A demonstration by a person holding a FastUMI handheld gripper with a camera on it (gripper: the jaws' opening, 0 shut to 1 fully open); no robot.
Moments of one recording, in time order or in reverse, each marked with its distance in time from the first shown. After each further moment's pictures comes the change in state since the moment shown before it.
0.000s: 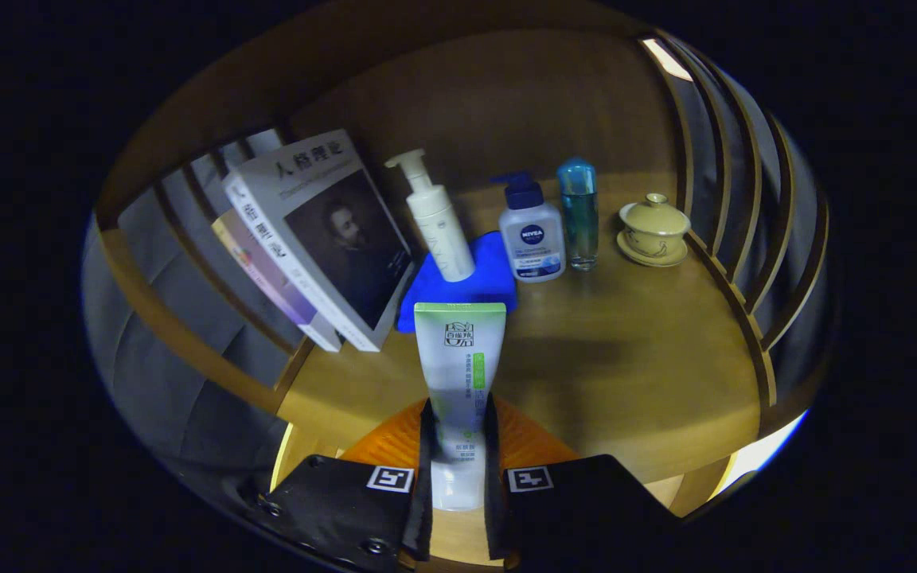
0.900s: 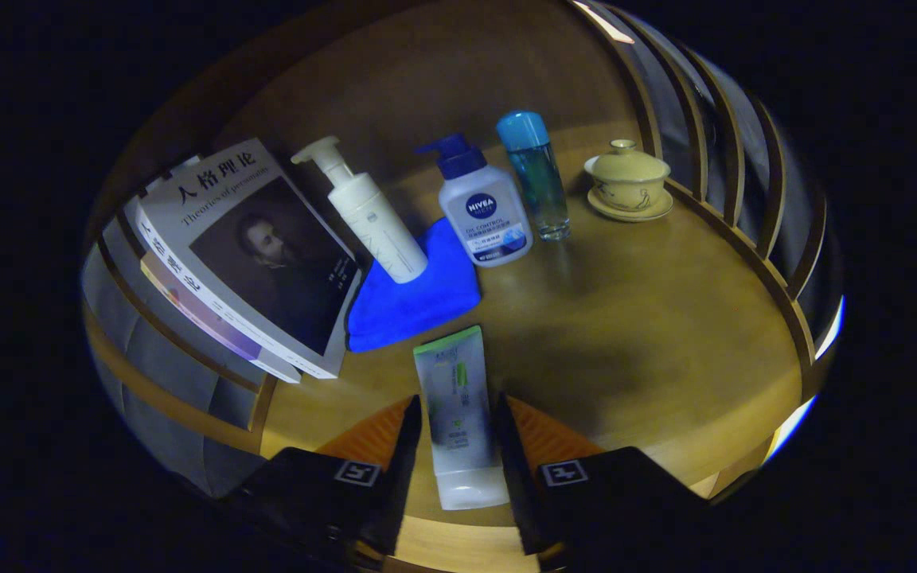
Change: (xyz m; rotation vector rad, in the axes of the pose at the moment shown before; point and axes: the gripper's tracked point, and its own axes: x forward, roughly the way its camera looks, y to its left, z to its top) arm 0.038 -0.014 -0.004 0.167 -0.023 -0.045
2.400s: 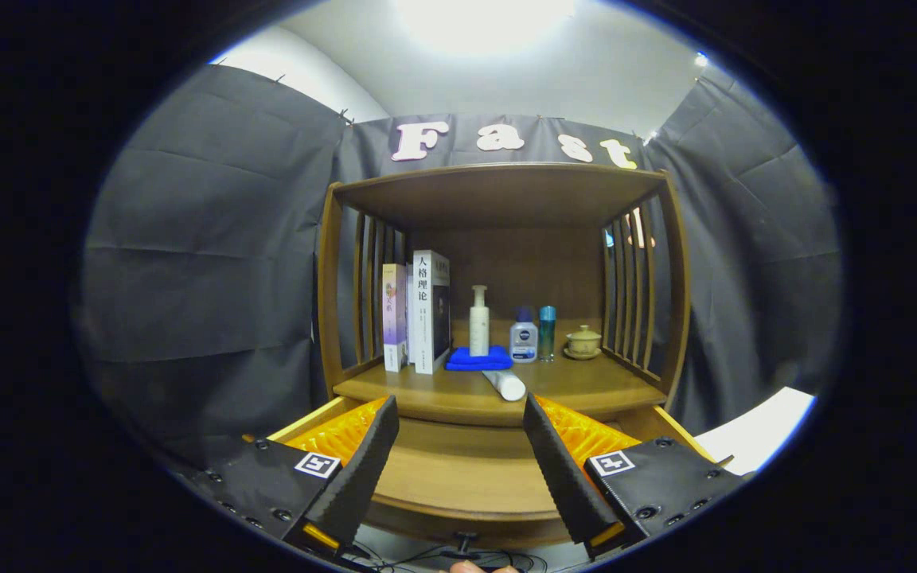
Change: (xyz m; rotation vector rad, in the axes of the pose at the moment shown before) arm -0.236 0.051 -0.183 -0.450 -0.720 -0.038
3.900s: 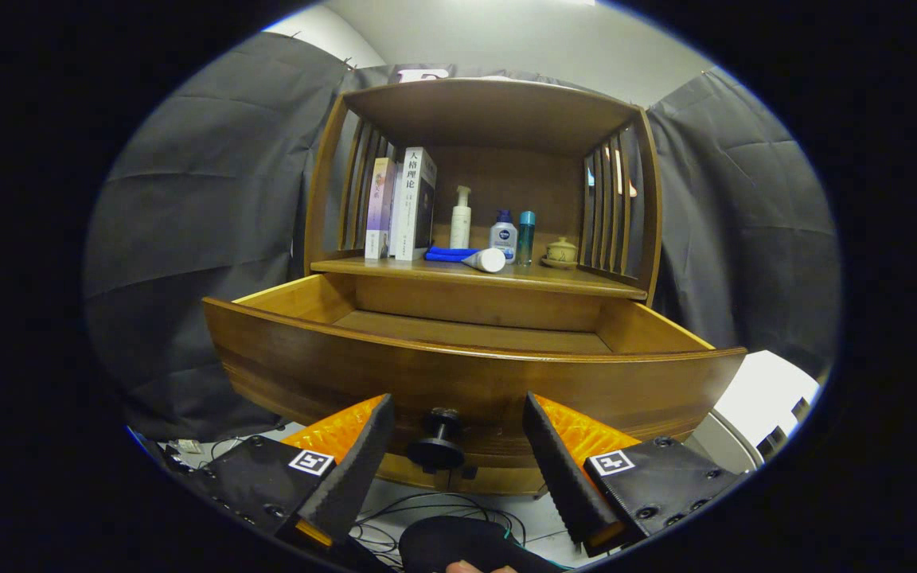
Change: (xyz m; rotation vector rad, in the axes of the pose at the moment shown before) arm -0.028 -0.014 -0.152 -0.051 0.206 -0.083
